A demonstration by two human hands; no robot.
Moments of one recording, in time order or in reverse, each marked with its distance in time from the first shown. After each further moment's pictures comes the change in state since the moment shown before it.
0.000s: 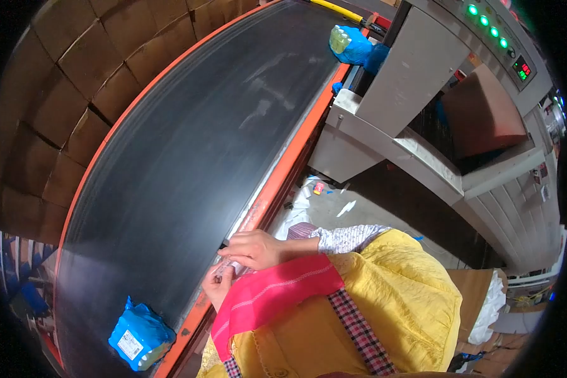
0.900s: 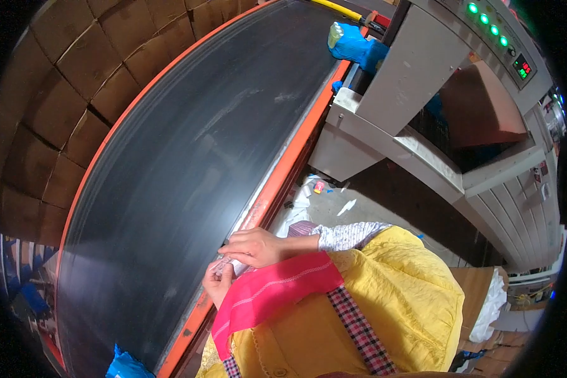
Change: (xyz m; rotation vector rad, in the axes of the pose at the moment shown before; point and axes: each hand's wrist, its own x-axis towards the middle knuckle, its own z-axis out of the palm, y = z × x) left_hand 0.003 0.007 0.010 -0.194 0.024 -0.003; right_hand 0.003 0.001 -0.002 -0.005 -0.023 0.039
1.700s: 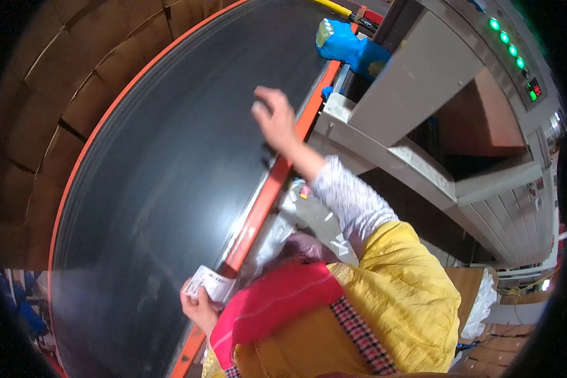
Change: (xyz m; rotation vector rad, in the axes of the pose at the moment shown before) left_hand 0.049 -0.008 0.024 -0.075 0.249 0.016; right_hand 0.084 0.182 -0.222 -0.541 0.780 0.261
